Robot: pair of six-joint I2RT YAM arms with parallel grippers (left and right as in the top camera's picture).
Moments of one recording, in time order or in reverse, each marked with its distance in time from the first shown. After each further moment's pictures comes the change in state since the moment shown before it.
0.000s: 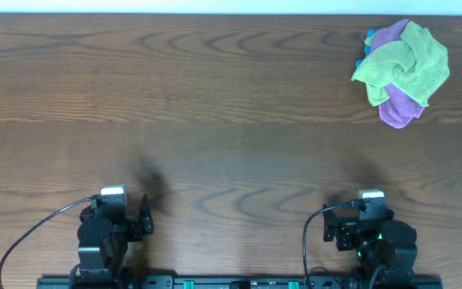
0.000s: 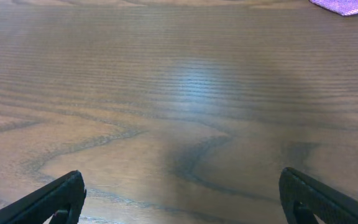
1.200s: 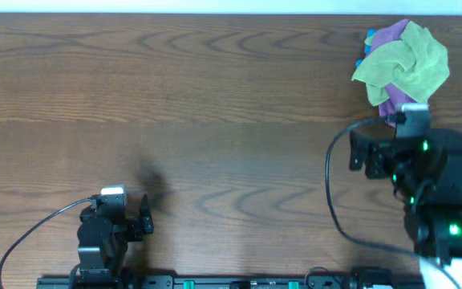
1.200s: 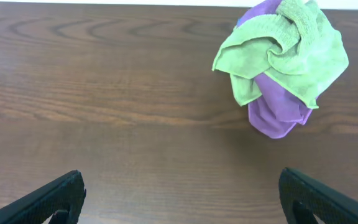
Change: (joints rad) left arm 0.000 -0.001 0.000 0.000 0.000 0.000; right arm 0.000 0.859 0.762 0.108 0.069 0.005
